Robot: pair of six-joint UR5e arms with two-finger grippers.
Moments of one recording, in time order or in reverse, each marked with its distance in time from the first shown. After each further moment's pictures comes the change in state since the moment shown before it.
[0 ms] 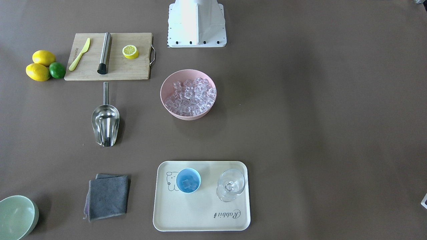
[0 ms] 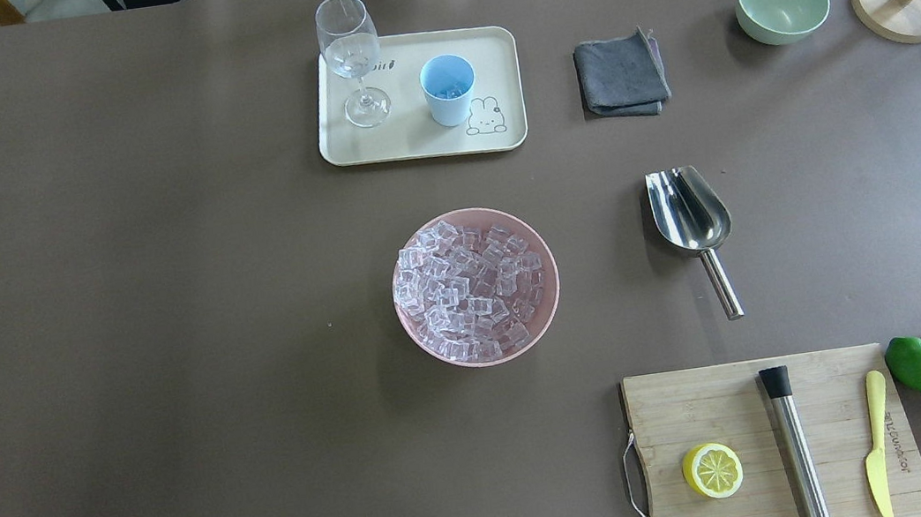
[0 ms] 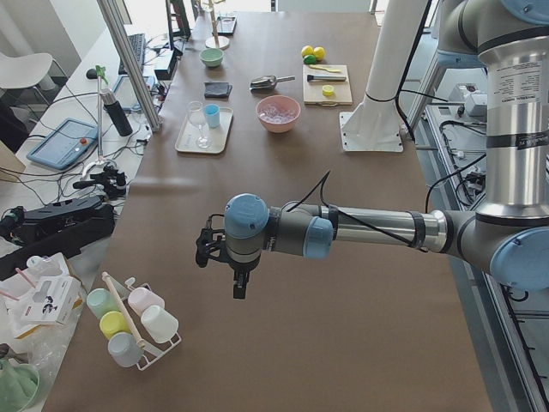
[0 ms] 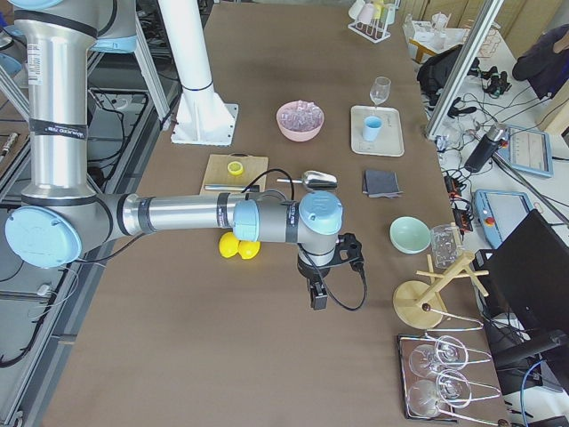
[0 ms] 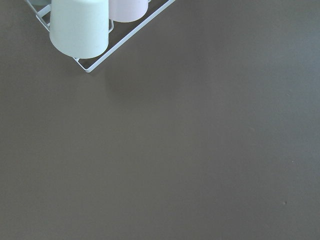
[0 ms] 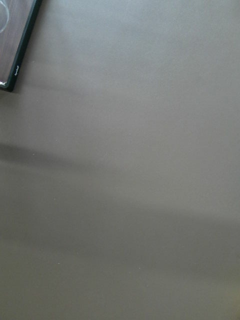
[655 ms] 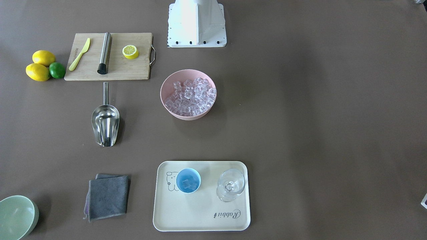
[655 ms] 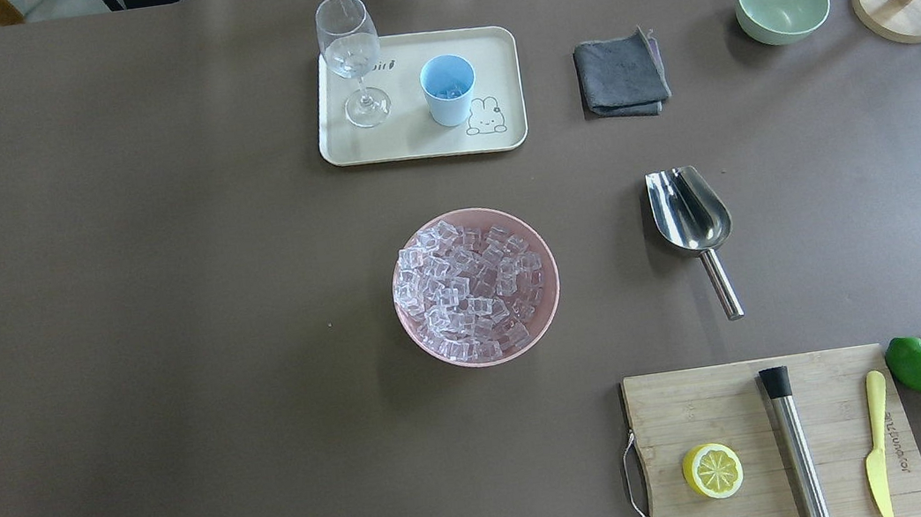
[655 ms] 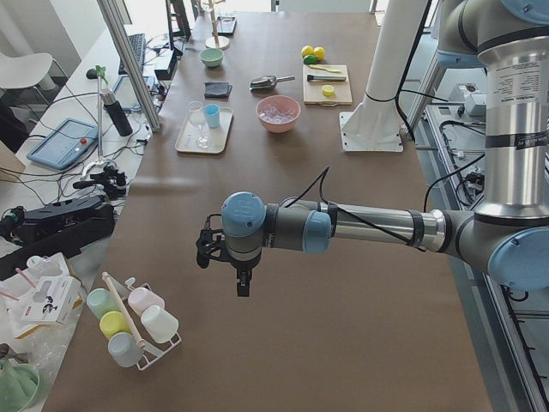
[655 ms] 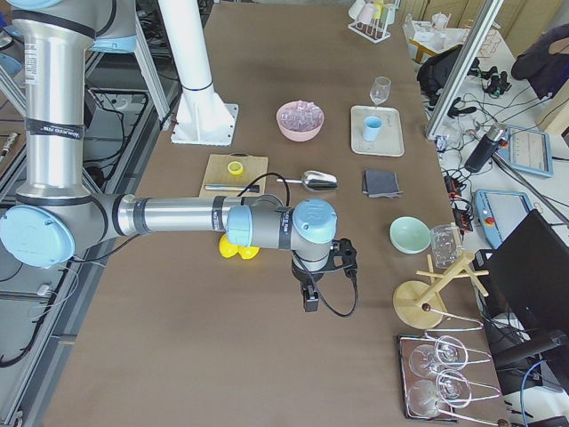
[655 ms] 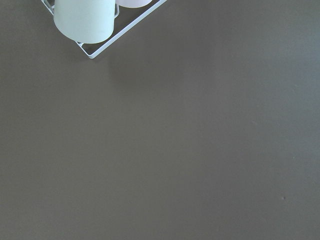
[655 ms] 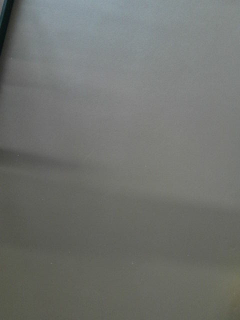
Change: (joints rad) left arm -0.001 -0.004 -0.016 0.078 -0.007 0.000; right arm 0.011 -0.021 -0.005 0.003 0.050 0.056
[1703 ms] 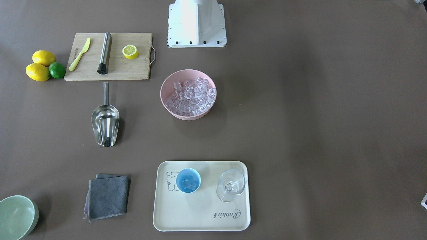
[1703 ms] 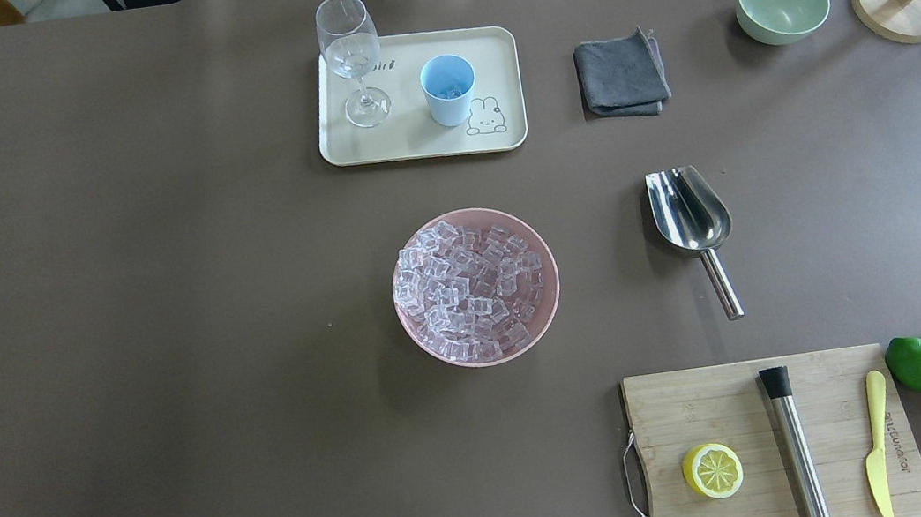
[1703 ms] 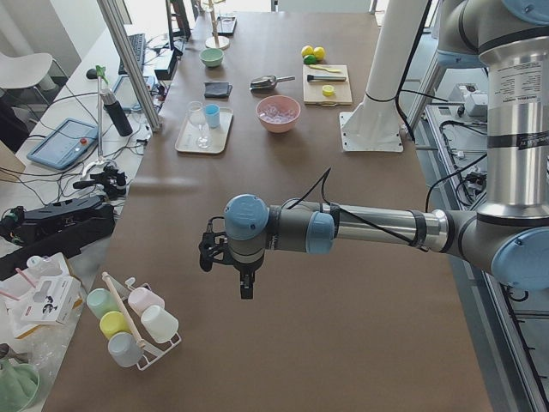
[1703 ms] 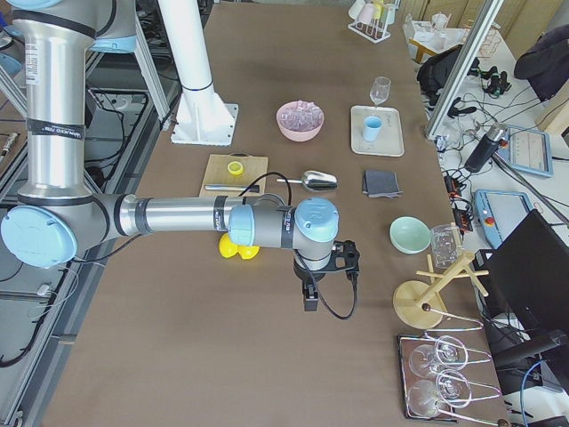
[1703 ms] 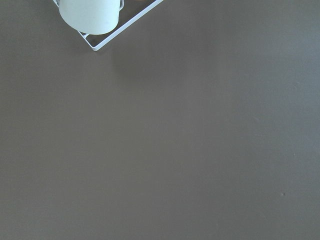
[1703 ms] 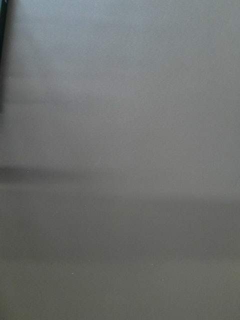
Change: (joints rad) left arm -0.005 0.012 -0.005 0.012 0.001 -0.004; right arm -0.001 0.007 -0.004 0.004 -0.003 0.091
